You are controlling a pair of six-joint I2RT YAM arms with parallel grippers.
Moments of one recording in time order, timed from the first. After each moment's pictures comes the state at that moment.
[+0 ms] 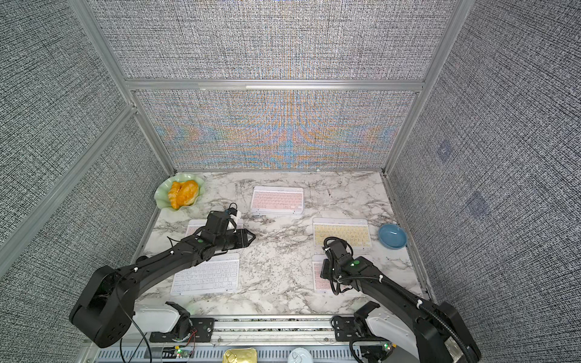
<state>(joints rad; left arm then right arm) -0.54 1.36 0.69 -0.11 0.27 -0.60 0.55 1.08 0.46 -0.59 0.08 0.77</state>
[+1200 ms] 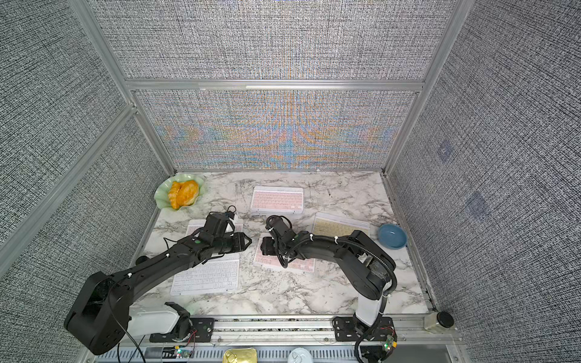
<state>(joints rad) -0.54 1.30 0.69 -0.26 0.23 -0.60 0.84 1.75 1.00 -0.12 -0.09 0.76</state>
